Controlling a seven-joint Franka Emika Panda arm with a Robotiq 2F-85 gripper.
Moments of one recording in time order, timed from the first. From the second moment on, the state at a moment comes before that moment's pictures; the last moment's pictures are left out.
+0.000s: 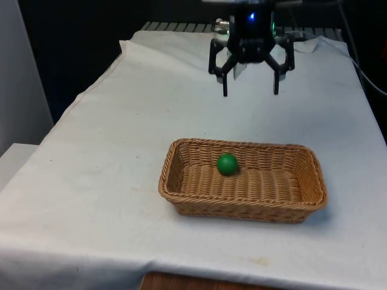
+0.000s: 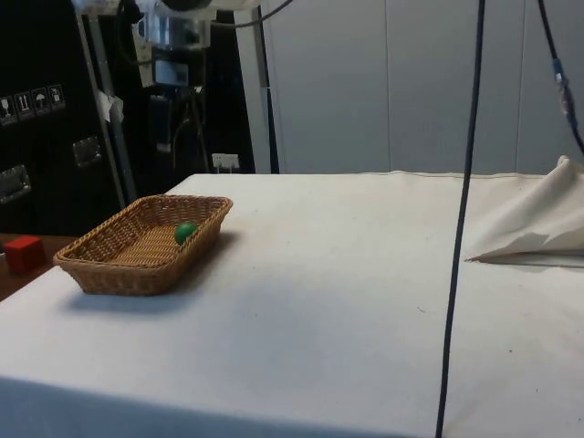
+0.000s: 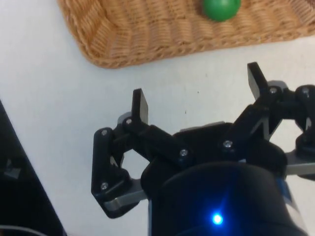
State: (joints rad) arm 0.46 0.42 -0.50 -1.86 0.36 2.38 -0.33
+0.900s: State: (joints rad) arm 0.48 0.16 -0.48 -2.11 0.24 2.39 -0.28
